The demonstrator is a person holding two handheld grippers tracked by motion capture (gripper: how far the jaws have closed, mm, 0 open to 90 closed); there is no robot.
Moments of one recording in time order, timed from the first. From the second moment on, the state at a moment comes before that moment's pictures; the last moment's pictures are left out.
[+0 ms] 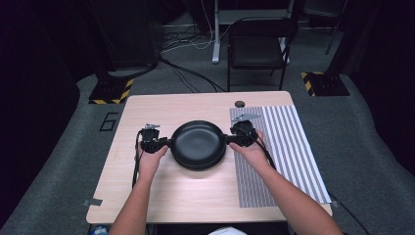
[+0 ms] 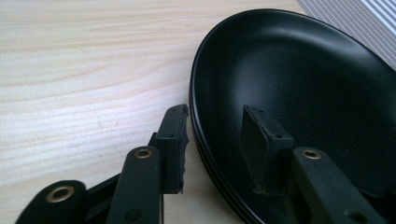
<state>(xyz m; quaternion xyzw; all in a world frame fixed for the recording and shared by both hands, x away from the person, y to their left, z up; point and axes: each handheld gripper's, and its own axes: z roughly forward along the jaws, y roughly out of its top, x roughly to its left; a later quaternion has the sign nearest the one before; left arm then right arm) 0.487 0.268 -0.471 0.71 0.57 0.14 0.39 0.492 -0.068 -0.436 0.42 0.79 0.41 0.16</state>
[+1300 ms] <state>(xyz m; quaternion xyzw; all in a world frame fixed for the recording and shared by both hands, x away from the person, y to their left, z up) 0.496 0.270 -0.481 0.70 0.59 0.10 0.40 0.516 -0.063 -0.478 0.51 0.77 0.38 0.08</state>
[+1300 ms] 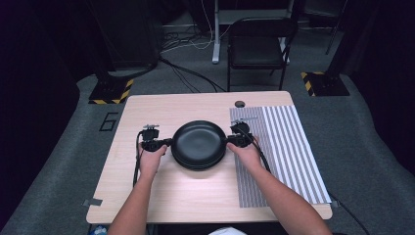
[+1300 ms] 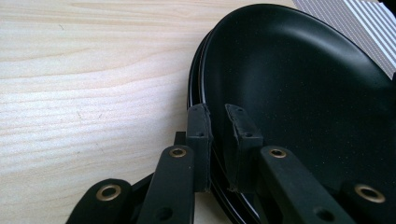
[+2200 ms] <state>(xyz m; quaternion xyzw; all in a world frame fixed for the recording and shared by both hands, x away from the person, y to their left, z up) 0.493 0.269 -0.483 0.69 0.59 0.09 0.41 0.515 -0.066 -0.480 0.52 0.77 0.37 0.04</state>
